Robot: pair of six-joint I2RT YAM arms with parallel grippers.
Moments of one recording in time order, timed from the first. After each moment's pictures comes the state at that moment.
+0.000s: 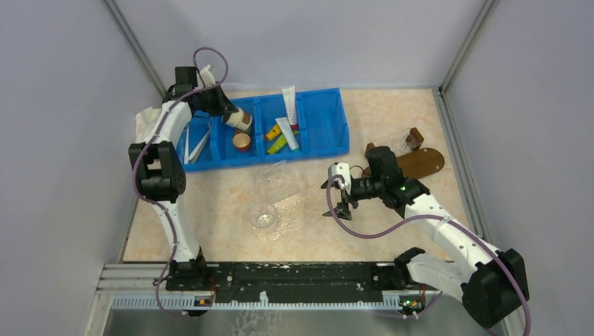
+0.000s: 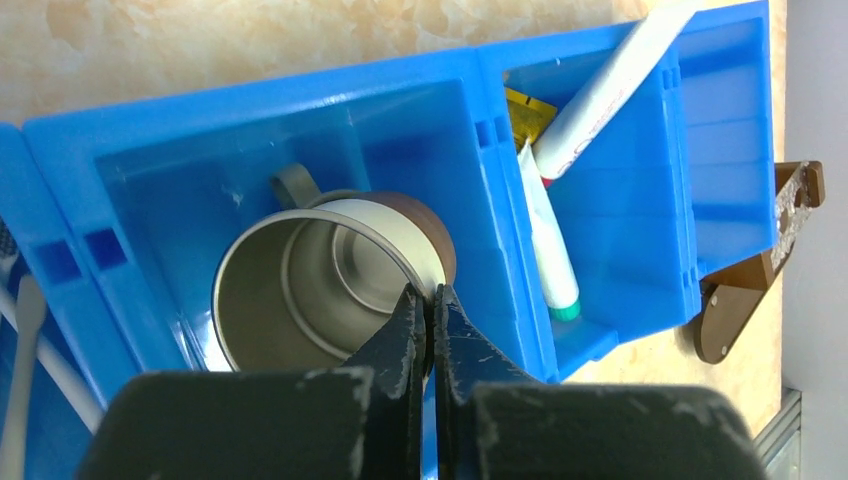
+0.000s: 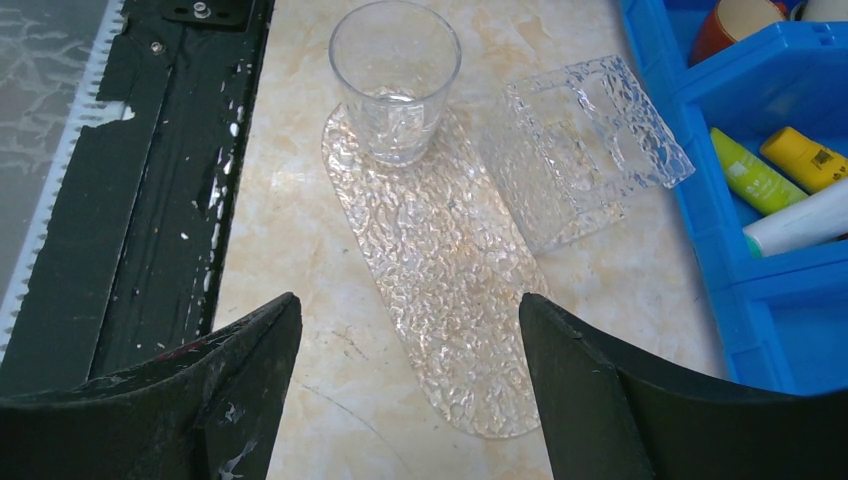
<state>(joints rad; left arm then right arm) 0.02 2.09 1.83 -0.47 0.56 -0.27 0.49 1.01 0.72 -0.36 -0.95 -0.70</state>
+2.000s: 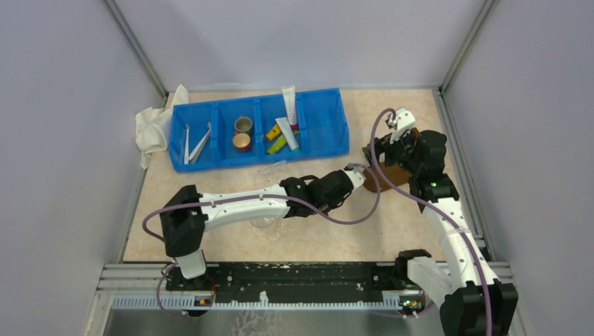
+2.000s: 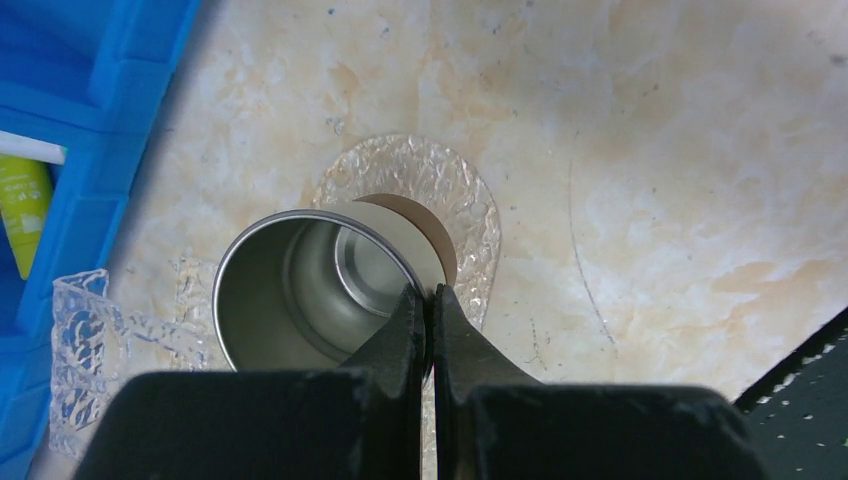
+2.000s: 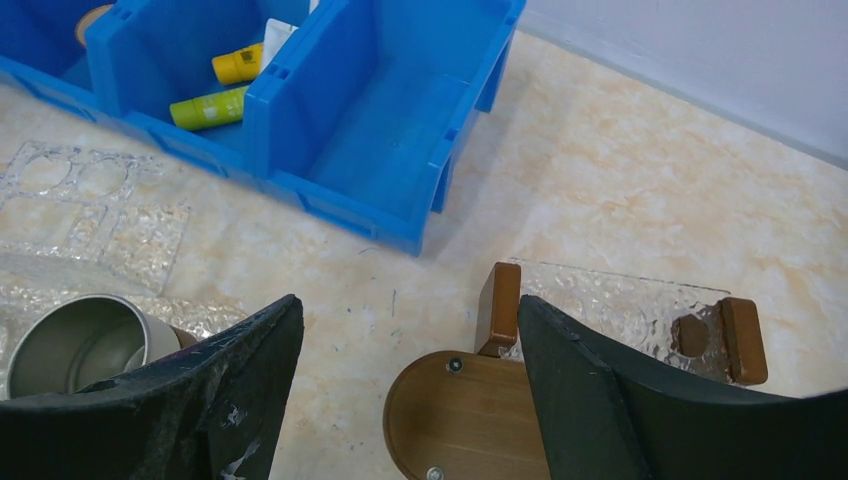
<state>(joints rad) -1.22 1.74 1.35 -0.45 -0.38 -0.08 0.08 0.92 0.77 -0.13 -0.41 -0.17</state>
